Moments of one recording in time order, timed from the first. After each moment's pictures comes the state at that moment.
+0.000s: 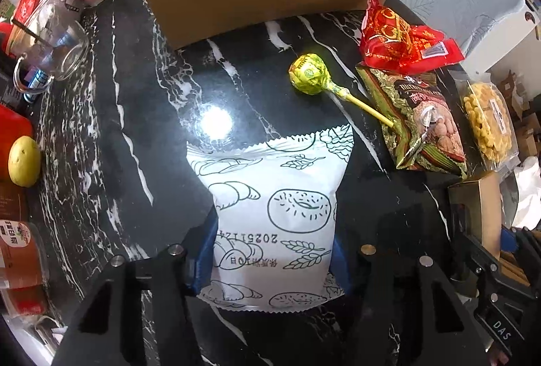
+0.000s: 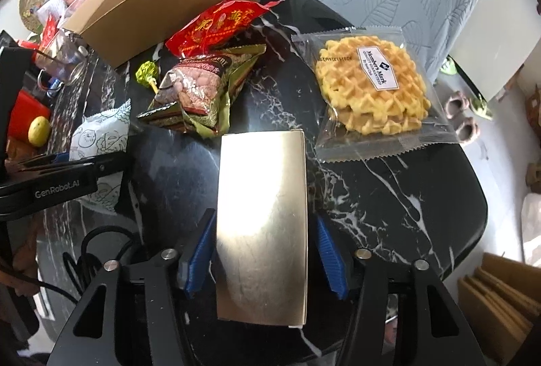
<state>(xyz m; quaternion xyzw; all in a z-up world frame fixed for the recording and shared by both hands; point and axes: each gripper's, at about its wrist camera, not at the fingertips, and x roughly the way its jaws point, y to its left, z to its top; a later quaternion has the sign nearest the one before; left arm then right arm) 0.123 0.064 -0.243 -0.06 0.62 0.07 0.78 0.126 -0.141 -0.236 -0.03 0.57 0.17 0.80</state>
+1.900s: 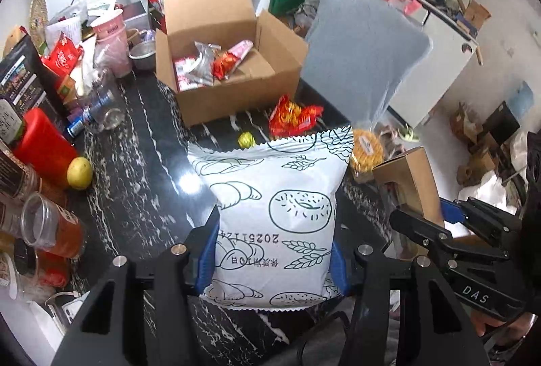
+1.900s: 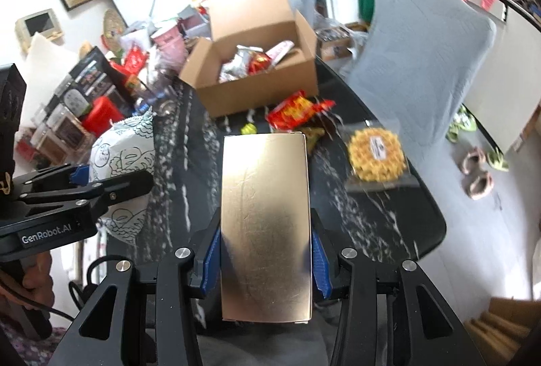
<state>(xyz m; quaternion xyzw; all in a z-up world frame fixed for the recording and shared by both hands) 0.026 0.034 -0.062 -0.09 0.48 0.01 0.87 0.057 -0.150 -0.092 -0.02 0.46 0.27 0.84</state>
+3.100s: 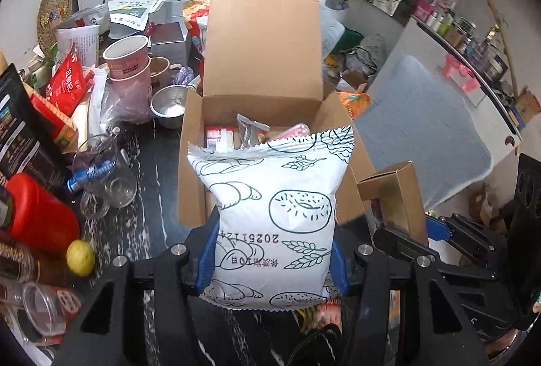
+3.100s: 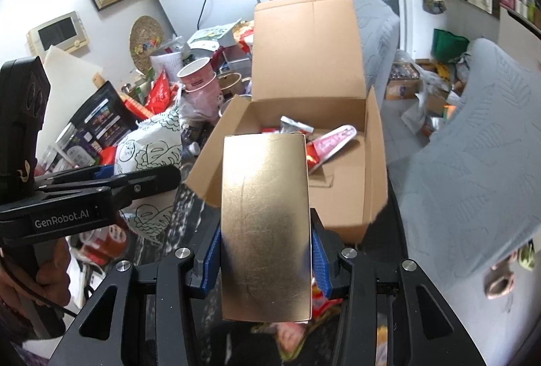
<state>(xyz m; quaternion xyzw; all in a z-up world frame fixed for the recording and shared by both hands) 0.215 0.132 -0.042 -0.18 0.45 0.11 0.87 0.273 -0.045 -0.063 -0.06 0.44 0.41 0.80</state>
